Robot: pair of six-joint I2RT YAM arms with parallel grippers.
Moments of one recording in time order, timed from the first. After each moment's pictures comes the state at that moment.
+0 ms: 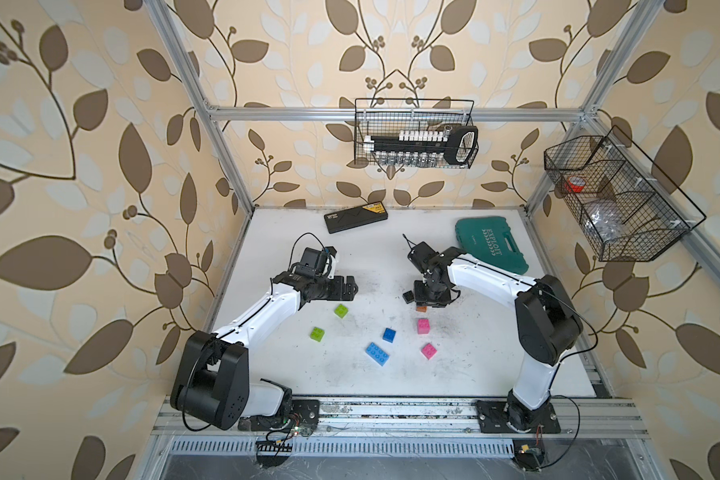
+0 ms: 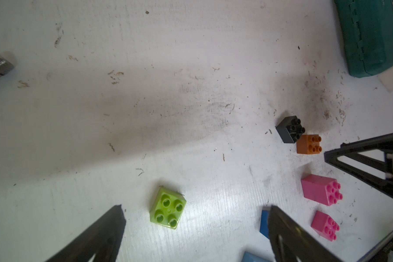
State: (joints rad) left arm -0.30 1.35 0.88 -0.47 0.25 -0.29; right arm 0.58 1.87 1.35 -0.95 0.03 0.68
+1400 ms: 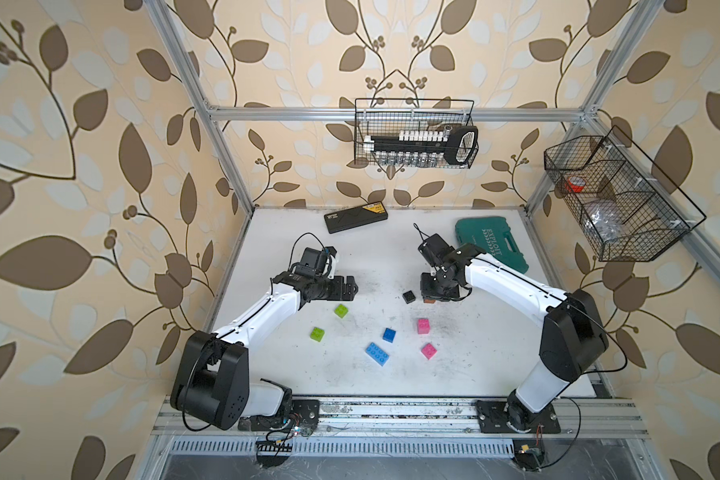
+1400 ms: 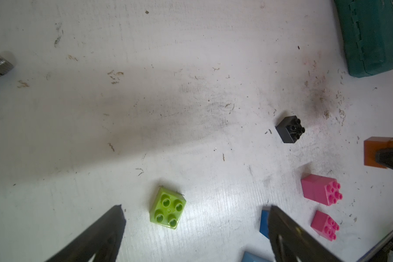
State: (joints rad) left arm -0.30 1.35 0.88 -0.48 0.25 -0.29; right arm 0.56 1.69 1.32 -0.99 0.02 0.66
